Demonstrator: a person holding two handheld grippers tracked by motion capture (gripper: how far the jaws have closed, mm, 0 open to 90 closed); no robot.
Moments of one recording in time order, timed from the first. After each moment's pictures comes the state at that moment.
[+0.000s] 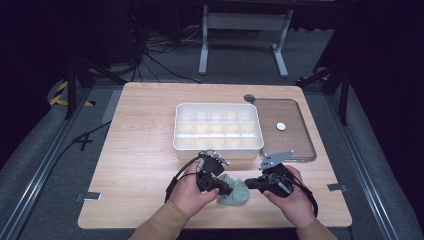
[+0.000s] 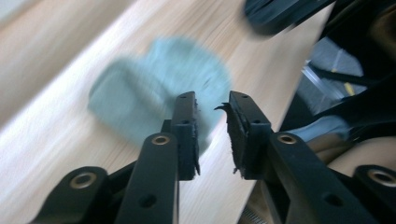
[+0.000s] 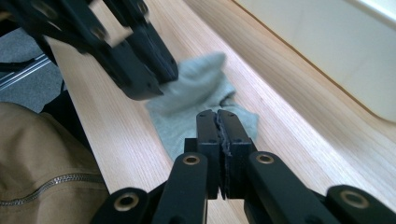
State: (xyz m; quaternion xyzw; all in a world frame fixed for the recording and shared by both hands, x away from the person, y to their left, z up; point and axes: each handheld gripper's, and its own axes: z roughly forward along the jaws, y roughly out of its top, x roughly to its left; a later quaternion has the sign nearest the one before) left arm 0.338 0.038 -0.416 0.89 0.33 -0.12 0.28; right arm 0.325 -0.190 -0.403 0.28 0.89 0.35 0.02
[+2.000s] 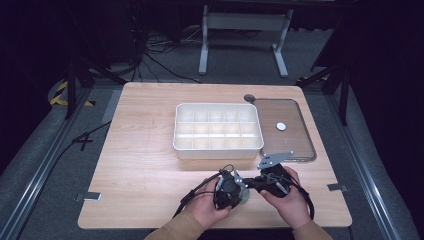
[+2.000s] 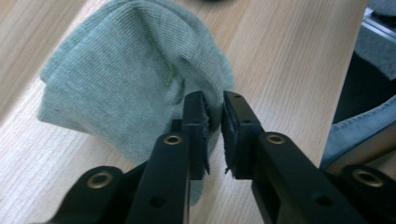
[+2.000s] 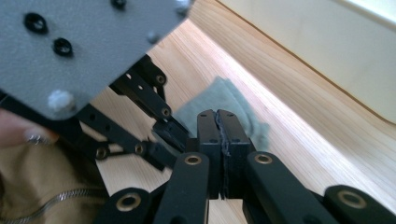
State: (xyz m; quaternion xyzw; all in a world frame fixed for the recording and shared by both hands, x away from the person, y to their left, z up) left arm 0.311 -0.010 -0.447 0.93 0.23 -0.01 0.27; right arm 0.326 -0.185 -0.410 0.30 0.88 0.37 0.02
